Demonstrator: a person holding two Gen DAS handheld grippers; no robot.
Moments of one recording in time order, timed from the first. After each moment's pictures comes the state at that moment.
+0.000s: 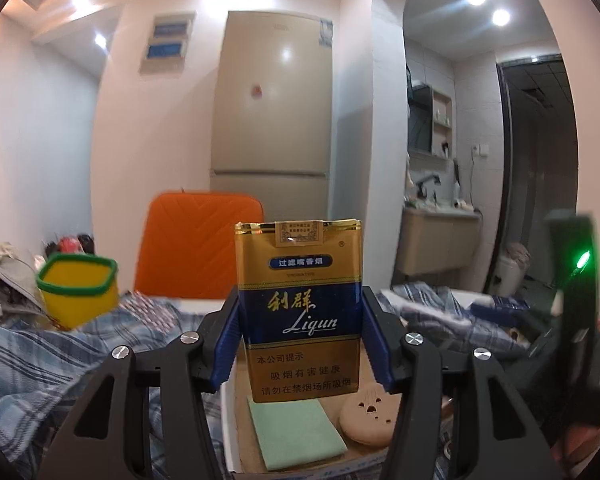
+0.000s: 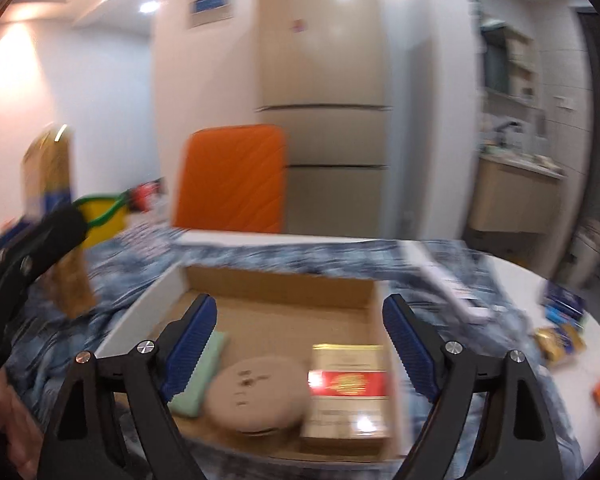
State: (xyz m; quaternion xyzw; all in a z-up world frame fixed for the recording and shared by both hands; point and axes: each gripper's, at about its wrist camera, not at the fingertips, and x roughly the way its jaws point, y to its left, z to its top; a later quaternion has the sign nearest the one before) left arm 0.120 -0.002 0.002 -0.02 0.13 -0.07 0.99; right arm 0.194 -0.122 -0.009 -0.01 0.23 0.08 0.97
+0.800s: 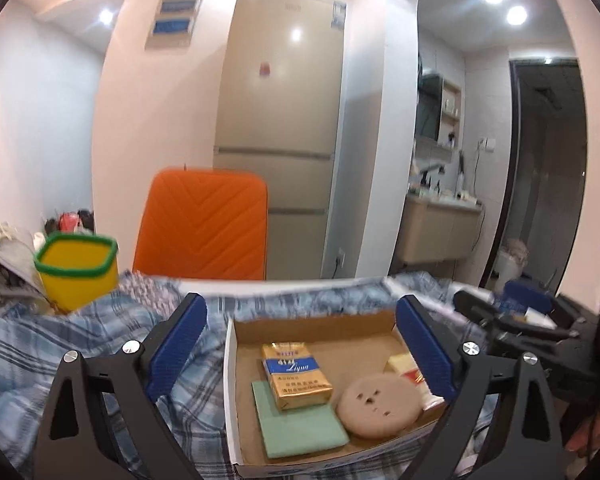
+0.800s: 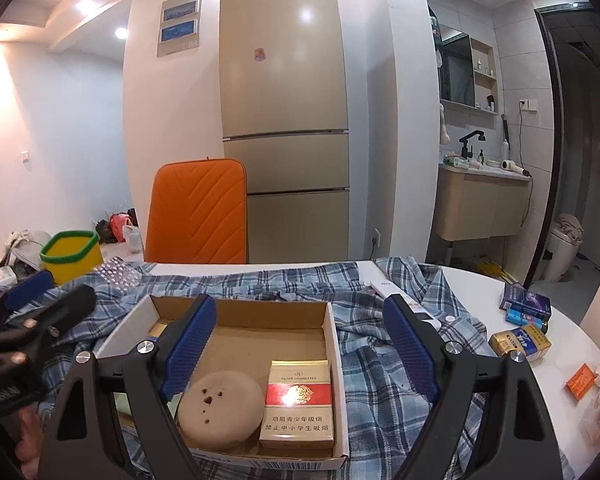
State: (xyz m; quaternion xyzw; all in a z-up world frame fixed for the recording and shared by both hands) left arm 0.115 0.006 0.013 -0.05 0.14 -0.07 0.99; right arm 0.173 -0.144 0.014 0.00 0.19 0.05 0.98
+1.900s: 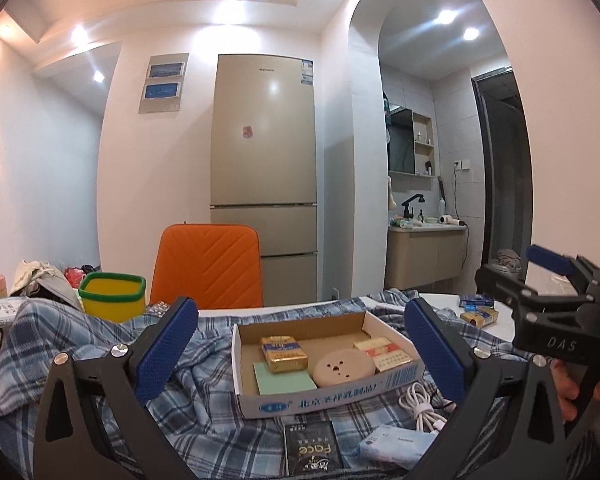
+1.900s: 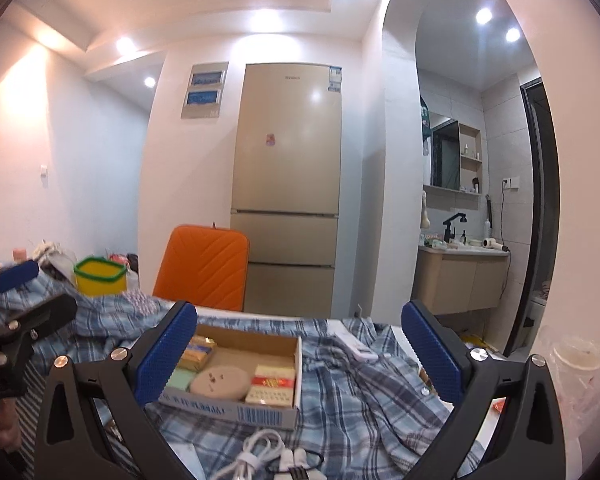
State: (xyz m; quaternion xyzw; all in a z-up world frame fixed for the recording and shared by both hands) left arm -0.005 -0.009 0.010 0.00 0.06 -0.07 1.00; right arm 0.012 -0.167 0.039 -0.04 0.05 0.04 1.00
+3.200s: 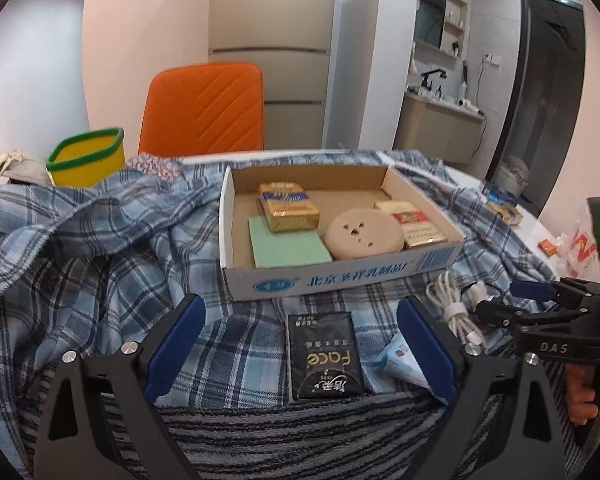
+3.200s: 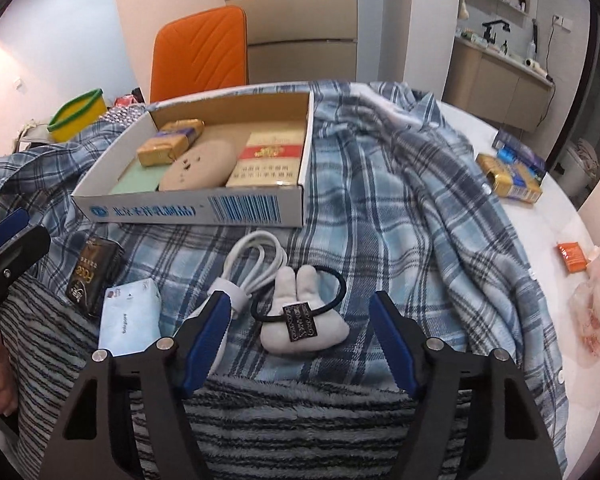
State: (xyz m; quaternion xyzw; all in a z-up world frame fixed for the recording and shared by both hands) left arm 0.065 -0.006 -0.046 -0.02 0.35 -0.06 0.93; right arm 0.107 -0.184 -0.059 -0.01 0.46 0.08 0.89
